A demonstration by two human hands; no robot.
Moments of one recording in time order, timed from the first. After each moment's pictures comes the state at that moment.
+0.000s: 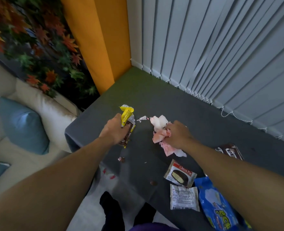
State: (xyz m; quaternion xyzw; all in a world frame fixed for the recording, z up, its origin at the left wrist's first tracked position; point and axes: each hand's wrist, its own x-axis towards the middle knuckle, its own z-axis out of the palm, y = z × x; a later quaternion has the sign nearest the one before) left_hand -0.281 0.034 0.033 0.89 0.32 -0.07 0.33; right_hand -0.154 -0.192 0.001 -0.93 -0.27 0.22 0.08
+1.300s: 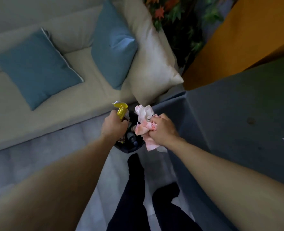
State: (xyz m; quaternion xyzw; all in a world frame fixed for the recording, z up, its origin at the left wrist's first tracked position) left_hand -0.602 0.289 -0.164 0.63 0.67 -0.04 0.39; right_hand -0.435 0.192 -0.152 -0.80 -0.48 0.35 0.06
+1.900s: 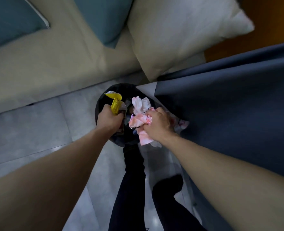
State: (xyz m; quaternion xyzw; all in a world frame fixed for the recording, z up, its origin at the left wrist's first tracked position) left_hand -0.623 0.302 -0.431 0.53 0.71 -0.06 0.46; right_hand -0.459 0.218 -0.406 -0.81 -0.41 0.42 0.01
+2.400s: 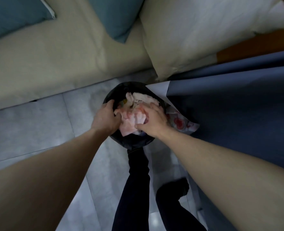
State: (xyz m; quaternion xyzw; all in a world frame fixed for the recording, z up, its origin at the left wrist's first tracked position) left_hand -0.657 0.322 -0.454 0.66 0.62 -0.11 0.40; right_hand -0.485 0.252 -0.440 -0.76 -0.46 0.47 0.00
